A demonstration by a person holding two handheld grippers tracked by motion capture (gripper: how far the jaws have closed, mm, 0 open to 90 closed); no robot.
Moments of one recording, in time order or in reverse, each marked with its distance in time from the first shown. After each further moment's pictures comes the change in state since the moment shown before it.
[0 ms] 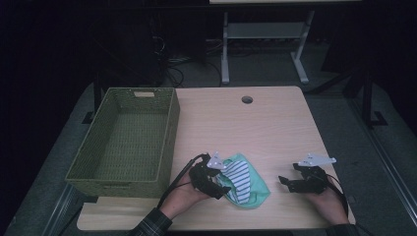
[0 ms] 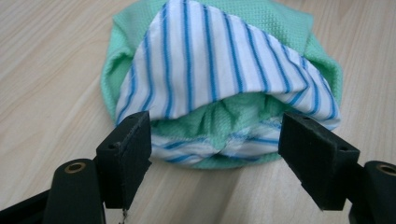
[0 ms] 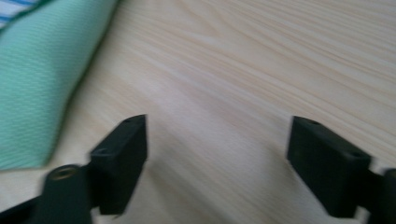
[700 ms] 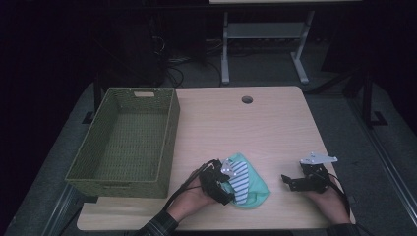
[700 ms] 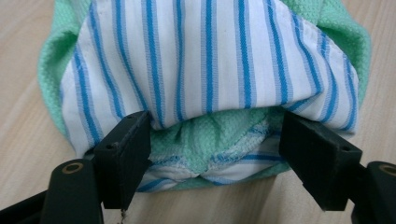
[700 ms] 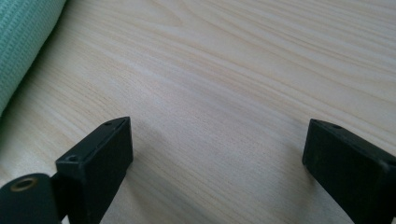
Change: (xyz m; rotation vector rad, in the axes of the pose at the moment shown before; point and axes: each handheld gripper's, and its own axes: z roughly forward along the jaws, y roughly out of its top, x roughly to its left) left arm -0.009 0.003 0.030 0.120 -0.015 0.038; right arm -0.010 -0.004 0.004 0.005 -0.060 0.034
